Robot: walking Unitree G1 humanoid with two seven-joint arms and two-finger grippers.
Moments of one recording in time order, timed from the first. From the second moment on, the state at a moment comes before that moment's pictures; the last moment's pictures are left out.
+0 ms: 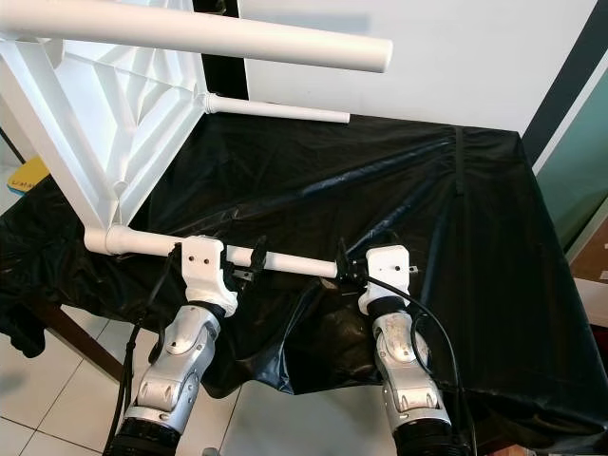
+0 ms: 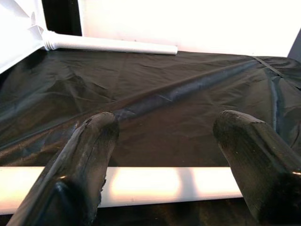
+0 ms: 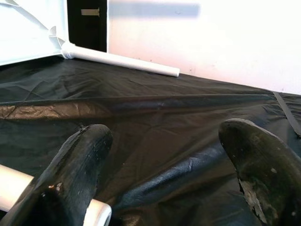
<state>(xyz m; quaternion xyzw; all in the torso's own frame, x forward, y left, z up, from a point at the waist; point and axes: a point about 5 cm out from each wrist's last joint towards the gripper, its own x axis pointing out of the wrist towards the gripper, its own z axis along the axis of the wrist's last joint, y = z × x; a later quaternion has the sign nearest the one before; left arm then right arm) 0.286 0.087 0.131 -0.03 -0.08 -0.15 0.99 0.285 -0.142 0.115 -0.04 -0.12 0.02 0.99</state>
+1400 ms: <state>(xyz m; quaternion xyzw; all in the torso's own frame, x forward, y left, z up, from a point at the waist) 0.287 0.091 0.130 -0.03 -0.06 -0.15 0.99 0.287 -0.141 0.115 -0.04 -0.11 0.02 0.99</state>
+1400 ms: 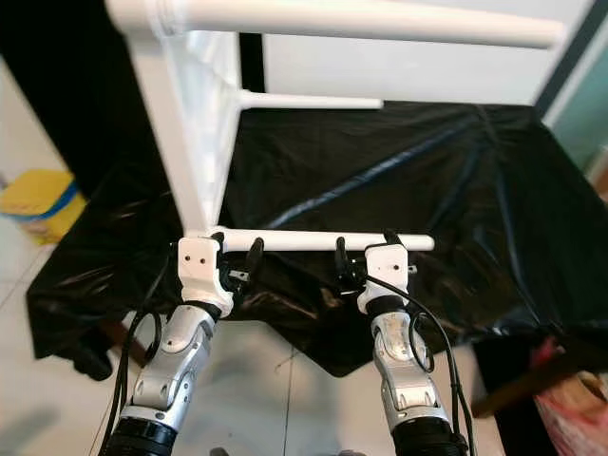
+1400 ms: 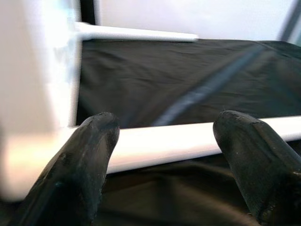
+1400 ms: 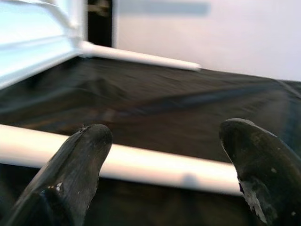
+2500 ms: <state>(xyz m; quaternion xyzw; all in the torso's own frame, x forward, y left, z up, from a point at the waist) 0.275 0.063 0.141 0.05 -0.04 -0.32 0.94 0.310 -0.151 0.200 -0.33 -0.25 -0.05 0.91</state>
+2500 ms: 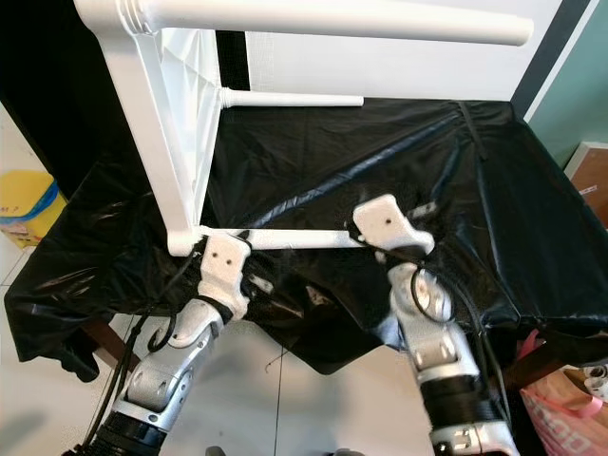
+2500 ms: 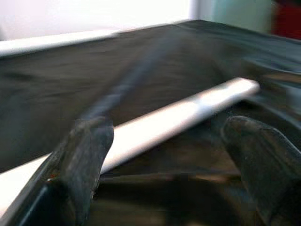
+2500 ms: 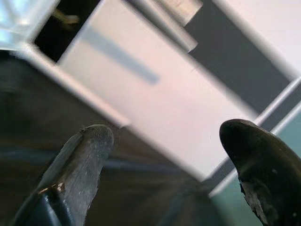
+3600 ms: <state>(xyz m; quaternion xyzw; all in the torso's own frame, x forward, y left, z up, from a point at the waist) 0.300 0.046 0.154 0.06 -0.03 -0.35 0.93 0.347 -0.106 0.303 -0.48 -0.48 -0.14 0.72</state>
